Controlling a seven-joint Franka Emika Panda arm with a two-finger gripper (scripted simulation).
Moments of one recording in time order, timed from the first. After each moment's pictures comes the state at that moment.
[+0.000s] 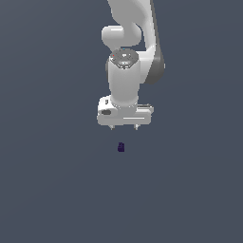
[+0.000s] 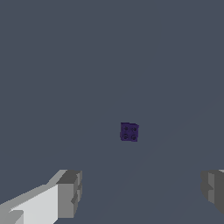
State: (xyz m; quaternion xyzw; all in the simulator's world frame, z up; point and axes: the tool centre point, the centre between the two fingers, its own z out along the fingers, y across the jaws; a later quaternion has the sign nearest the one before) arm 0.001 0.011 0.187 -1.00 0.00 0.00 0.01
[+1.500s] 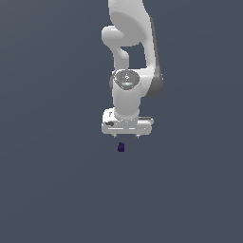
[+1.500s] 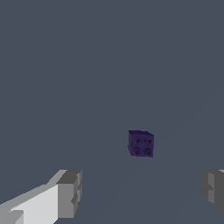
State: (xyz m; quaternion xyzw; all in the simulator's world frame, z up) arm 0.010 0.021 0.134 -1.00 0.02 -0.01 0.01
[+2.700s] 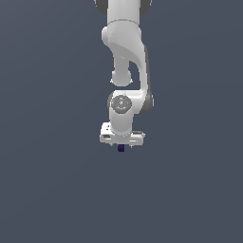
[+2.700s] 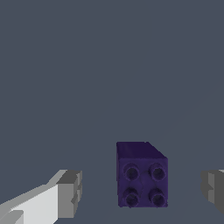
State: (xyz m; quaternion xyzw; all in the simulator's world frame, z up) arm 0.007 0.000 0.044 -1.00 0.04 0.00 0.00
